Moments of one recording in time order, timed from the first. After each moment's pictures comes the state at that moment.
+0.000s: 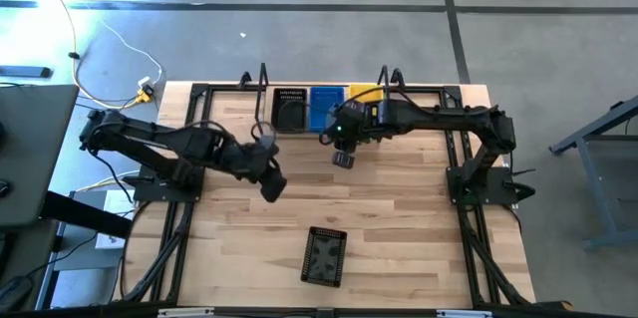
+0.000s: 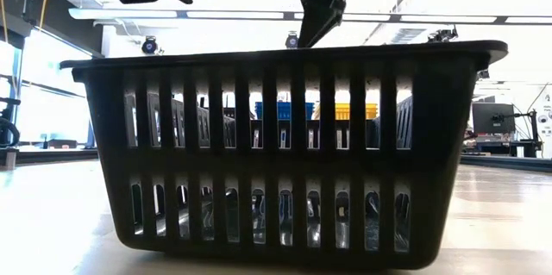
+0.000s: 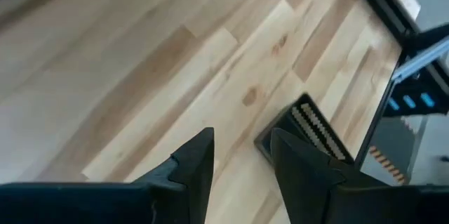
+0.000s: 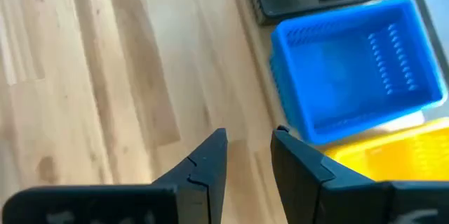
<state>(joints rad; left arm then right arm) -0.08 1.27 1.19 -0.82 -0.16 -0.94 -0.10 1.75 1.66 -0.96 0.21 0.06</state>
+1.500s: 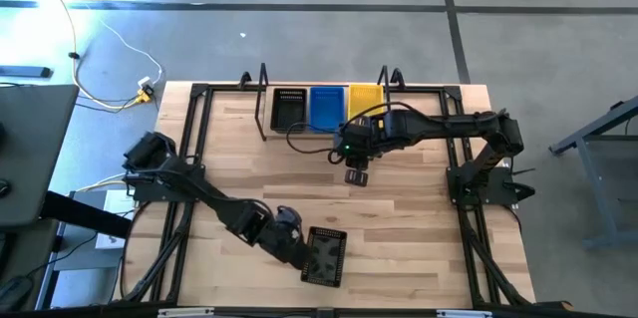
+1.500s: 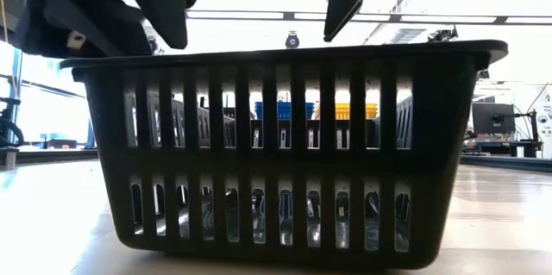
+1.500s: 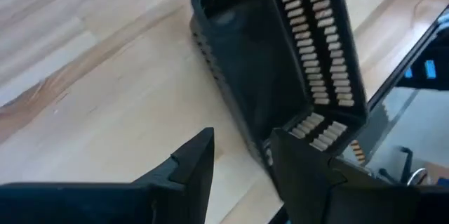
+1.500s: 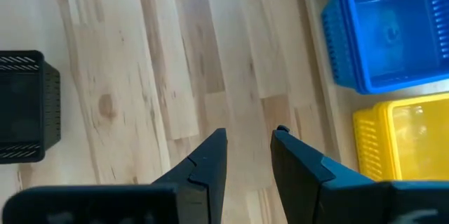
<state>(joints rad) -0.42 1.77 1.19 -0.45 -0.16 -1.48 0.00 1.71 1.66 -1.12 0.15 0.13</state>
